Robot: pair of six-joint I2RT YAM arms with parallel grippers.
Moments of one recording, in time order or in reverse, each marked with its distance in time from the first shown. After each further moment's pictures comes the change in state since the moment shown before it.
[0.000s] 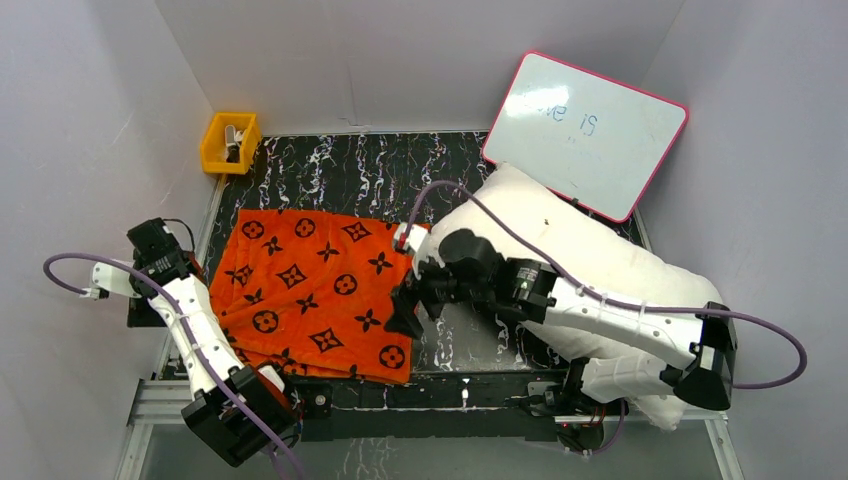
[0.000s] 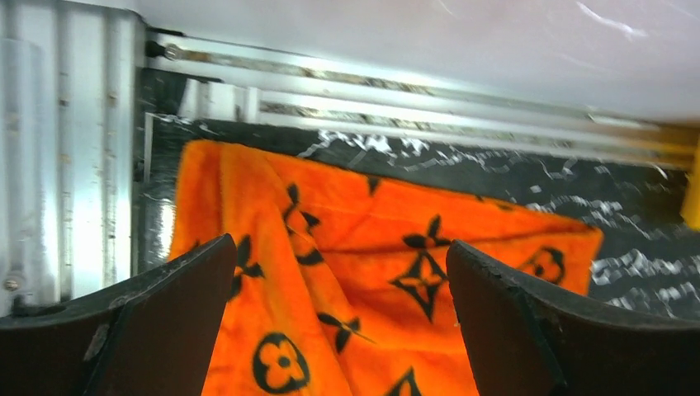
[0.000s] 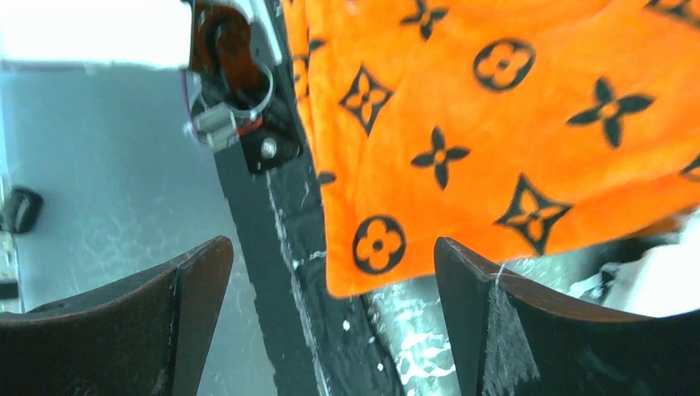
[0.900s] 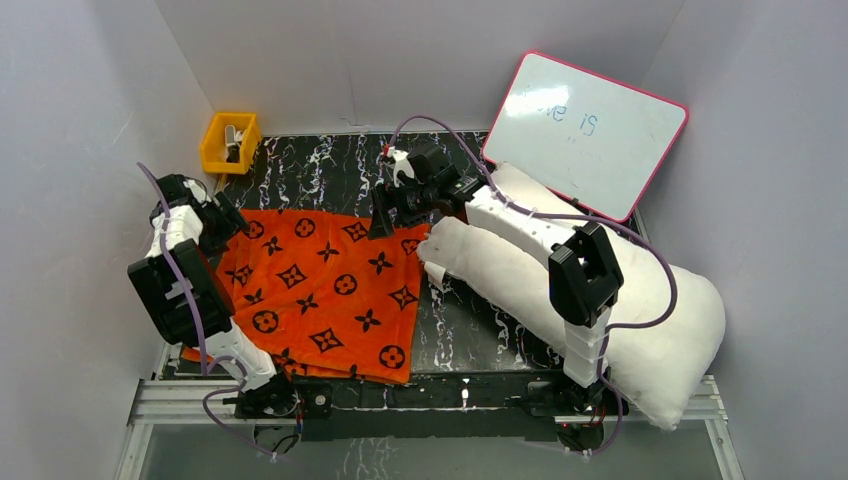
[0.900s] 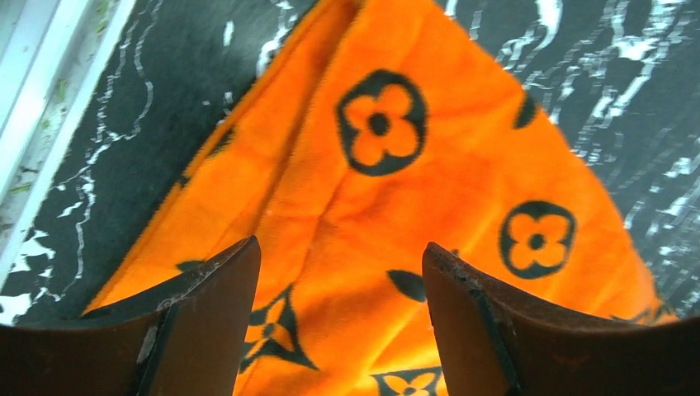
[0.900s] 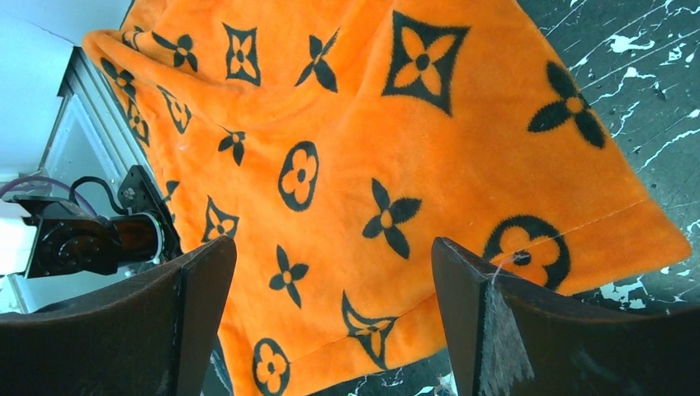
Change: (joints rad) left arm -0.146 0.684 0.262 0.346 0.779 0.732; right arm -0.430 0.694 0.579 -0.080 -0.234 0.072
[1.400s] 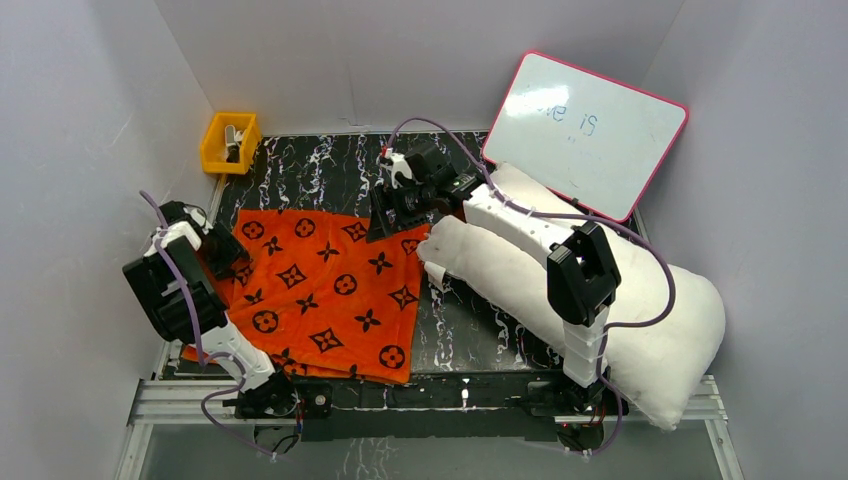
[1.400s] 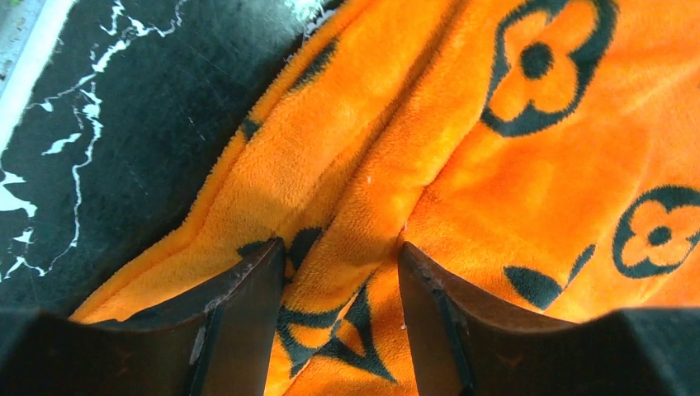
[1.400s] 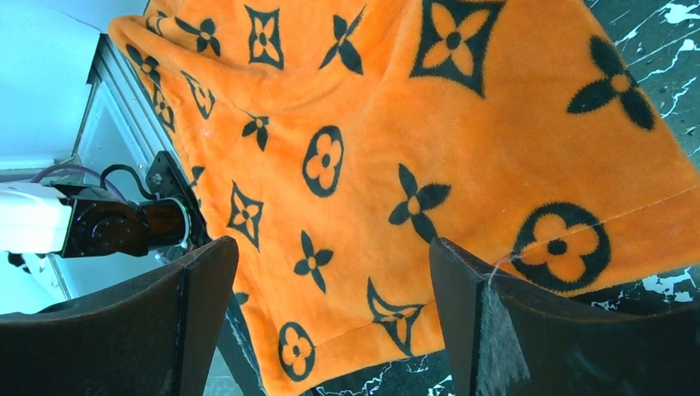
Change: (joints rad) left arm 0.072 0.068 -0.122 -0.001 0.009 0.017; right arm 0.001 0.013 0.040 -0.068 -0.044 0.040
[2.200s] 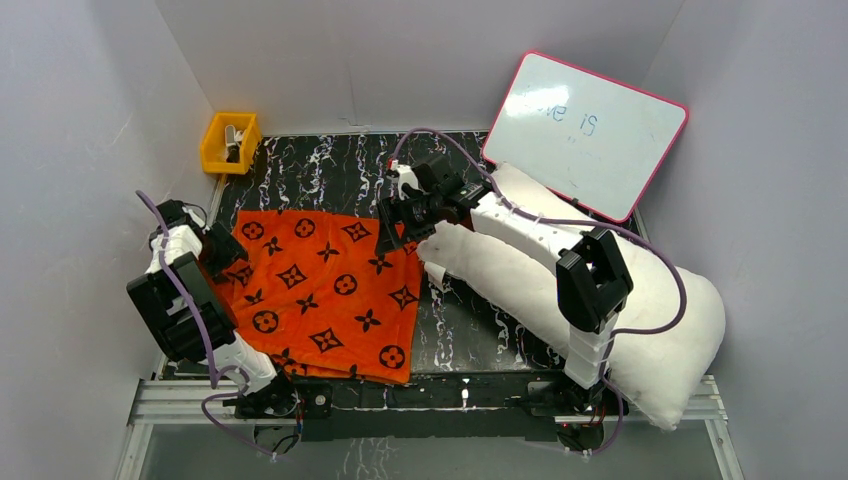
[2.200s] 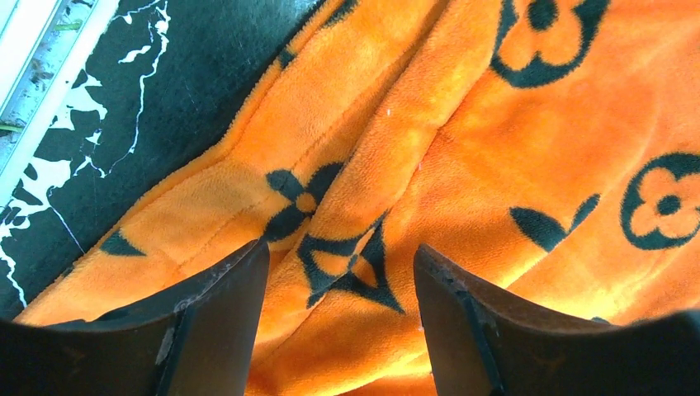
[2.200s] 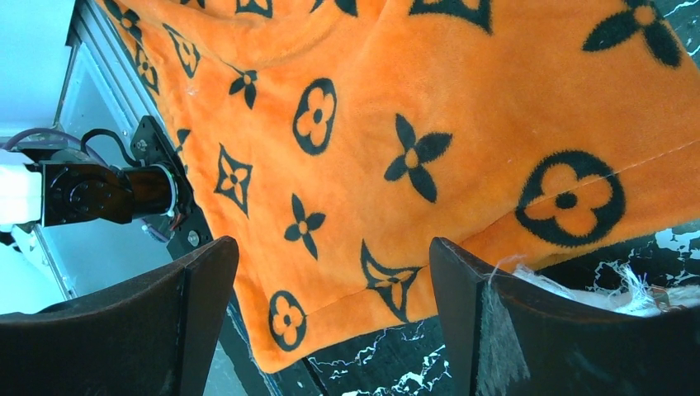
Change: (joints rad) left arm -0.003 -0.145 -0.059 -0.058 -0.093 -0.012; right arm 0.000 -0.068 -0.124 0.002 -0.013 -0.037
